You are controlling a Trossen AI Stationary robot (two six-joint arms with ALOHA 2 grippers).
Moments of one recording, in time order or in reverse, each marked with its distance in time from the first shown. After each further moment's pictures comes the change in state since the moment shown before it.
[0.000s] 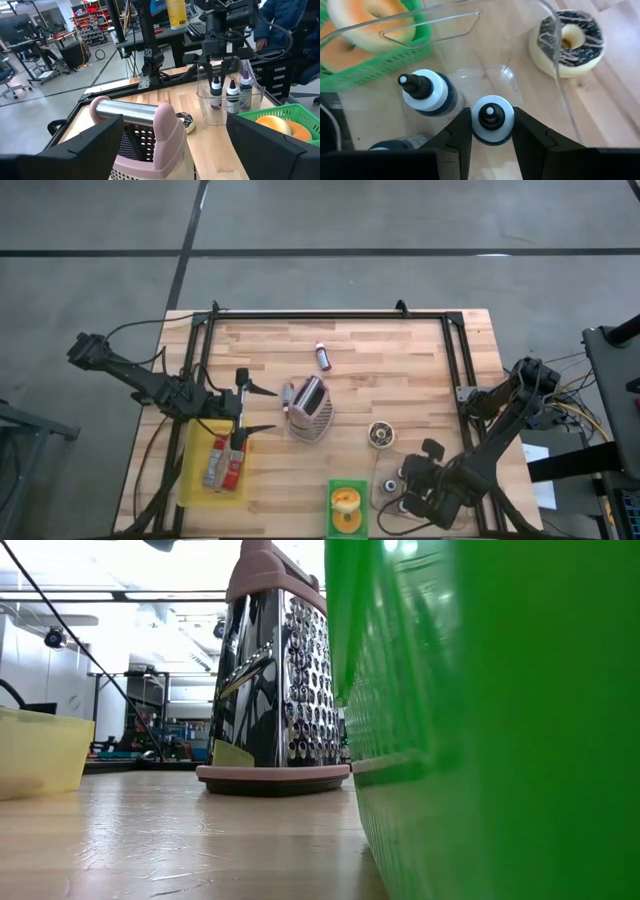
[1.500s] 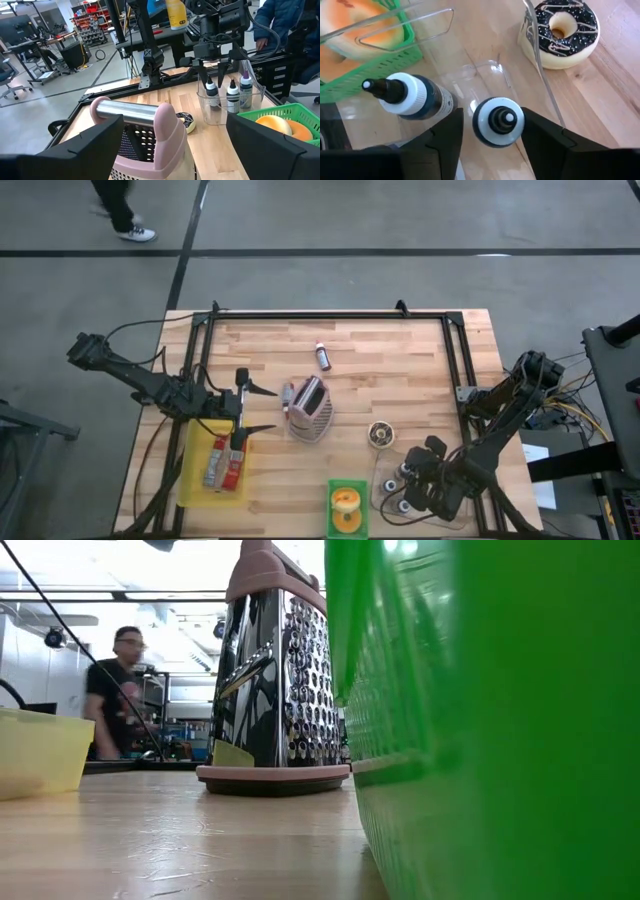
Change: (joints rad) left arm 0.001 0.000 0.000 0.000 0.000 0.006; right arm 0.000 -0.065 -0.105 0.071 -0.009 0.076
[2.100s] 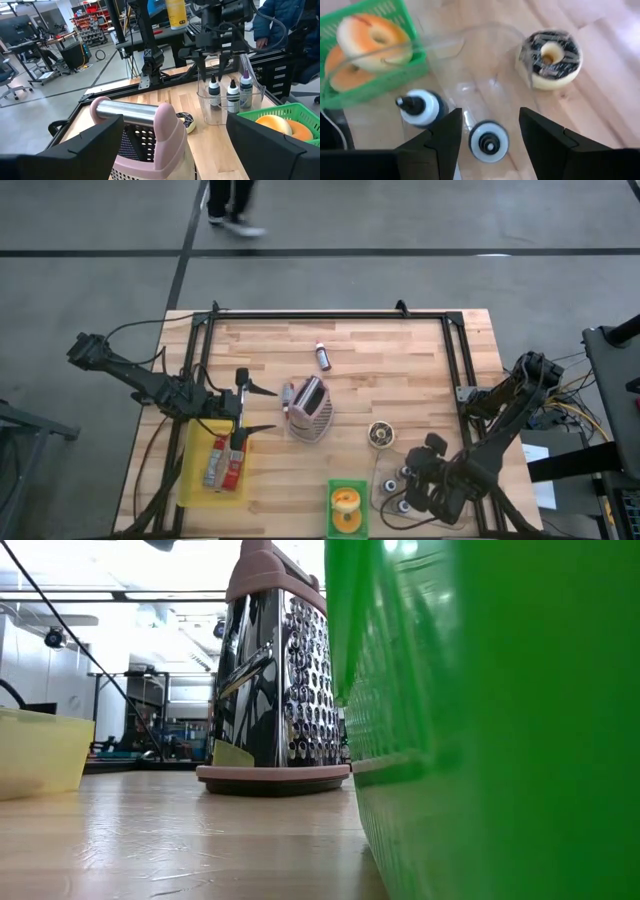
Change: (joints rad) left arm 0.000 0.000 0.000 0.000 0.000 0.002; right arm 0.000 0.008 0.105 -0.121 0.066 -0.054
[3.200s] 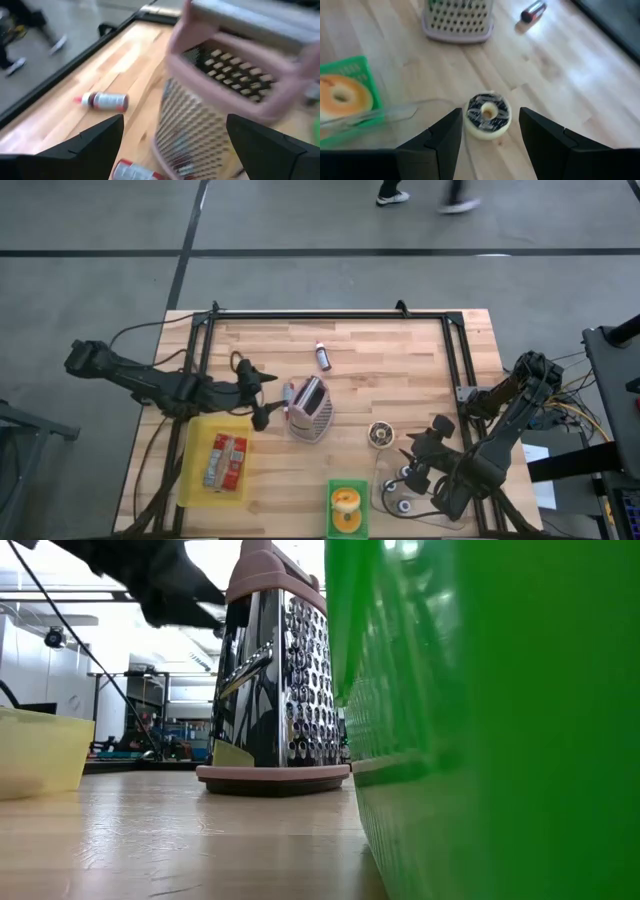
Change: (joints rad) left arm 0.181 0.125 -0.004 -0.218 -0.127 -0.462; right arm -0.014 -0.003 0.171 -0.363 0.248 0.018
